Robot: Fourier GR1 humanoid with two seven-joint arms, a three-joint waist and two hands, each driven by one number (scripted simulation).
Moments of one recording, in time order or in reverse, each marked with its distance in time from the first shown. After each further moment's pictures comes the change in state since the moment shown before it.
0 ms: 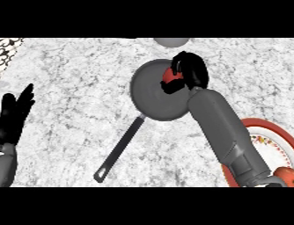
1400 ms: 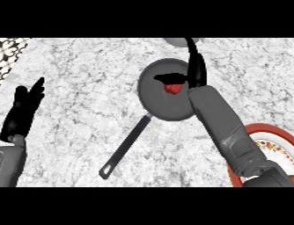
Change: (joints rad) left arm -0.066 -0.019 -0.028 0.040 -0.016 -0.011 0.005; right arm -0.141 0.002 -0.154 0.350 -0.584 -0.231 -0.479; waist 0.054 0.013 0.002
